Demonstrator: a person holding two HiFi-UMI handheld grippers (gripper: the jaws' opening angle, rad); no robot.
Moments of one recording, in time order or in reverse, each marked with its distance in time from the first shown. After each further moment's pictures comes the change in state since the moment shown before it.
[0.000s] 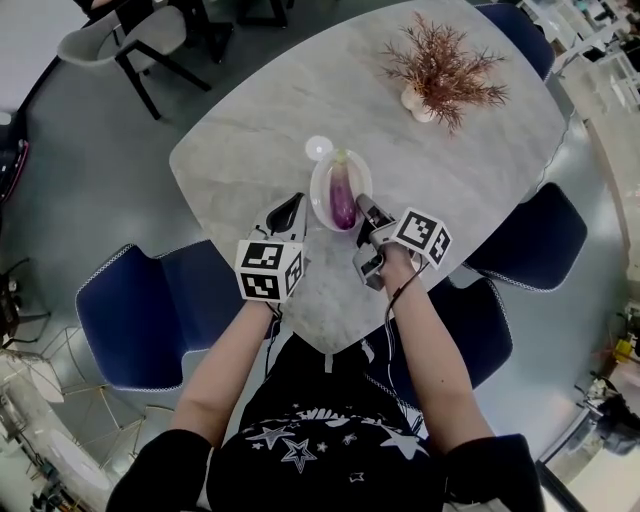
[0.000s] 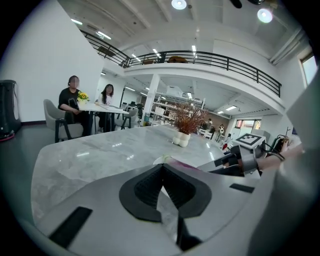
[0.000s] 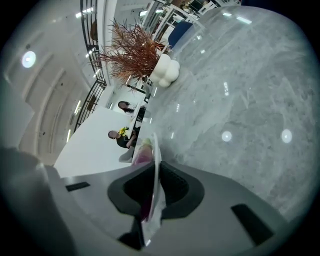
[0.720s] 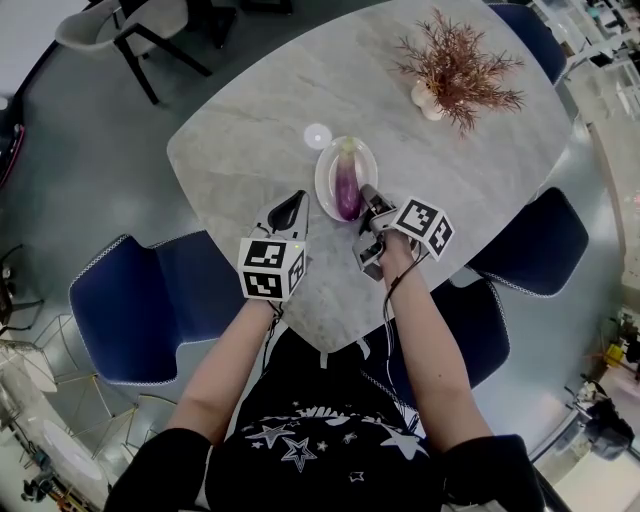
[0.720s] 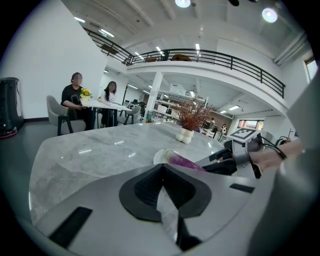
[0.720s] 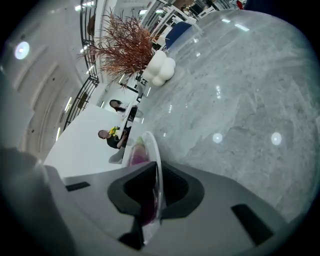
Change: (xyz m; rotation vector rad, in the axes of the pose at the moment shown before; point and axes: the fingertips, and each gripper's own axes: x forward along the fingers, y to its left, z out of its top) left arm 0.007 0.013 -0.018 -0.028 0.022 0.021; right arm 0.023 -0.016 0.008 -0.004 -0.004 -0.110
